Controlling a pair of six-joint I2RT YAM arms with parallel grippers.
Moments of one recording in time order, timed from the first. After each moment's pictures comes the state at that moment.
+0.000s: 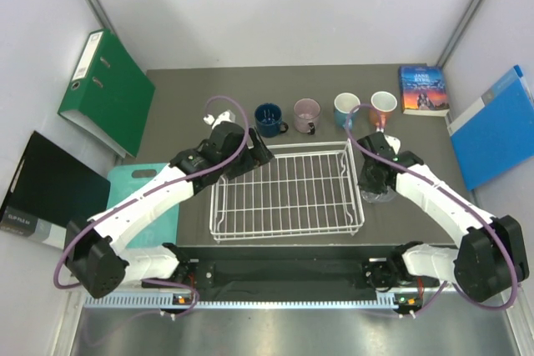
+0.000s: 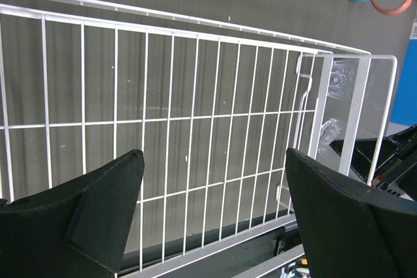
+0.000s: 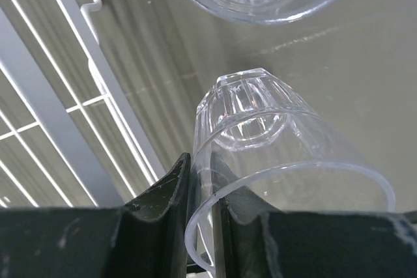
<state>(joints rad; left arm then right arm) -0.68 1.22 1.00 -0.50 -0.12 -0.97 0.41 1.21 0.80 -0.77 0.28 0.69</state>
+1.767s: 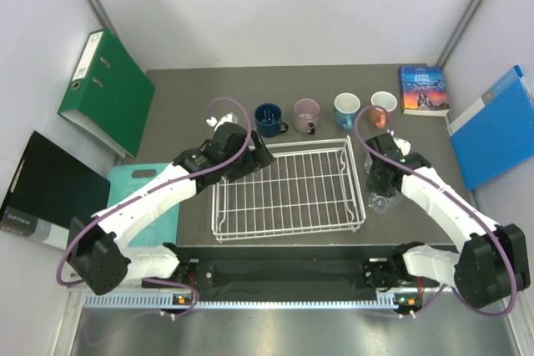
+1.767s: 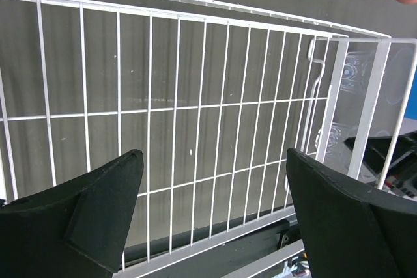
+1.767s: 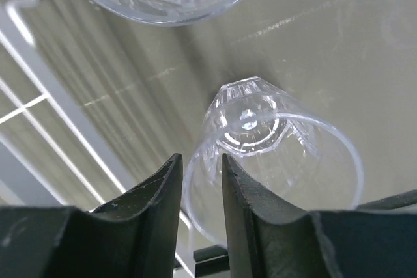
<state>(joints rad) -0.68 1.25 1.00 -0.51 -0.10 -0.97 0.34 1.17 0.77 -0.80 0.28 0.68</state>
